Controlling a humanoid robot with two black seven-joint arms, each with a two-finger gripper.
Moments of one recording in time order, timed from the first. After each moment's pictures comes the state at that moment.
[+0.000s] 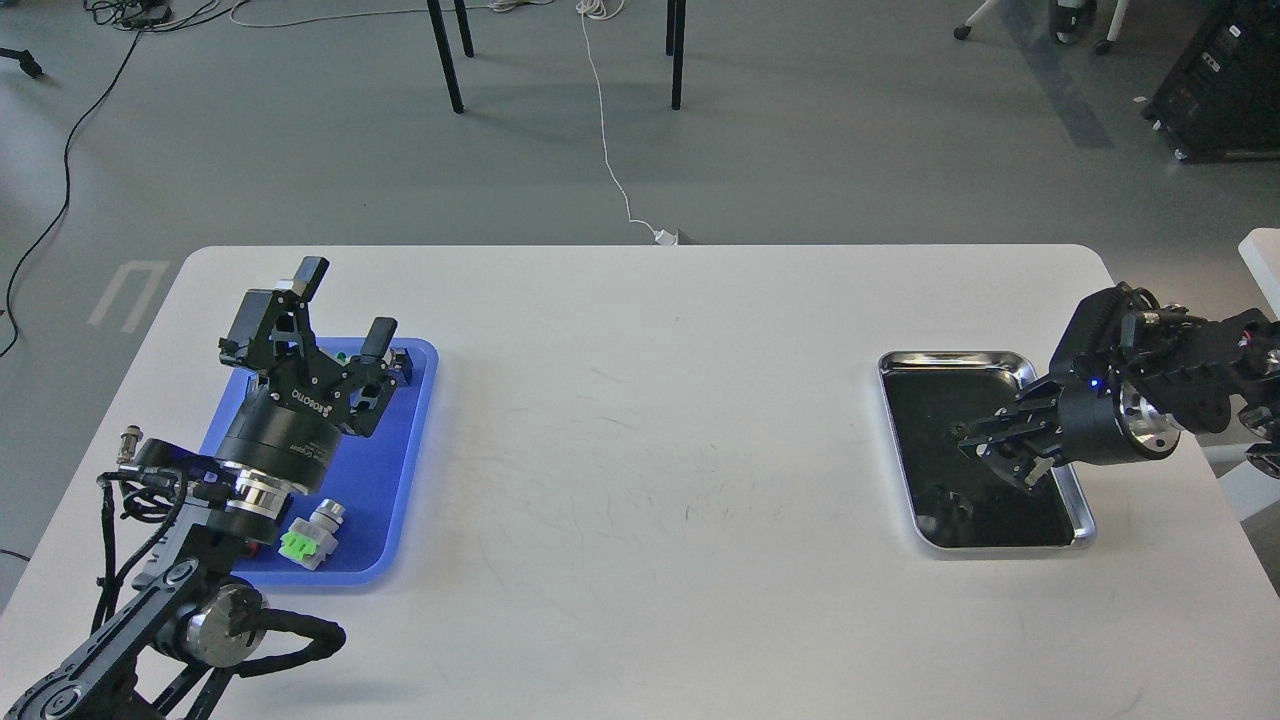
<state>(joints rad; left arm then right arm) -0.01 0.27 -1.23 -1.39 0.76 -0.20 -0.49 1.57 -0.50 -1.33 1.16 -1.21 -0.34 0.49</state>
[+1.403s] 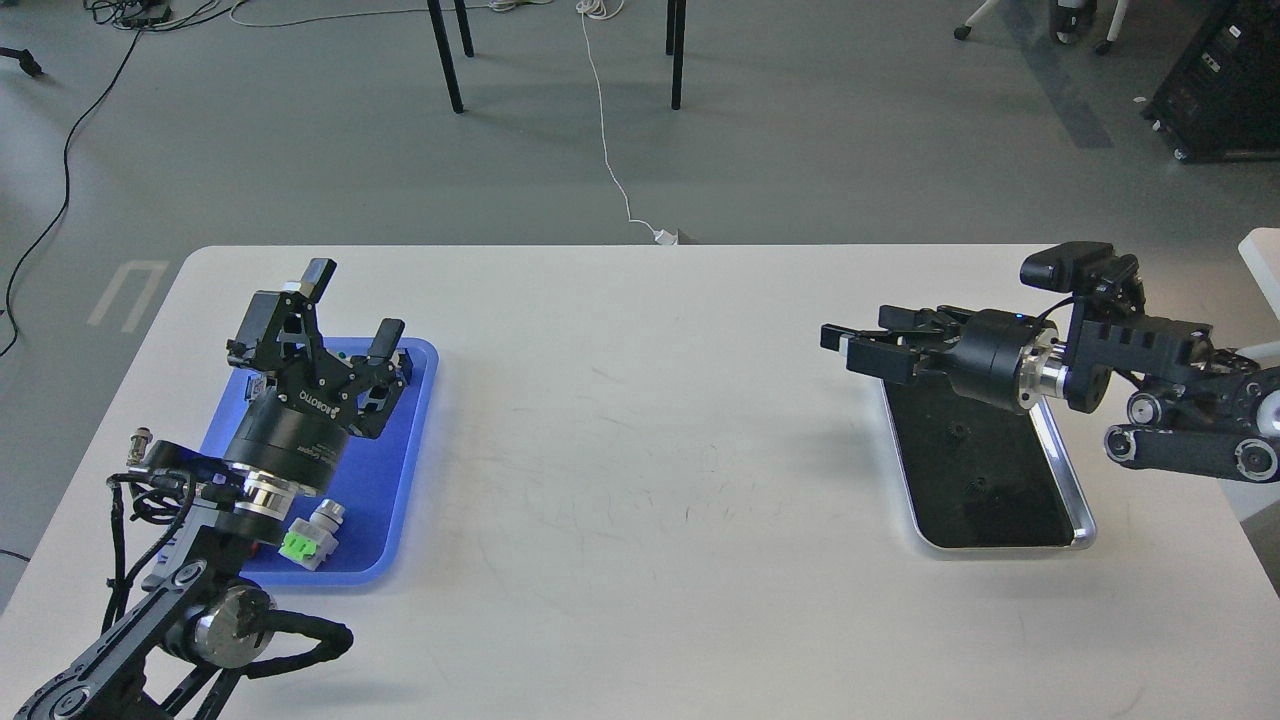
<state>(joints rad) 0.00 0.25 -1.22 -1.39 0.76 -0.20 -0.49 1.21 -0.61 -0.43 1.25 -0.64 -0.35 0.49</state>
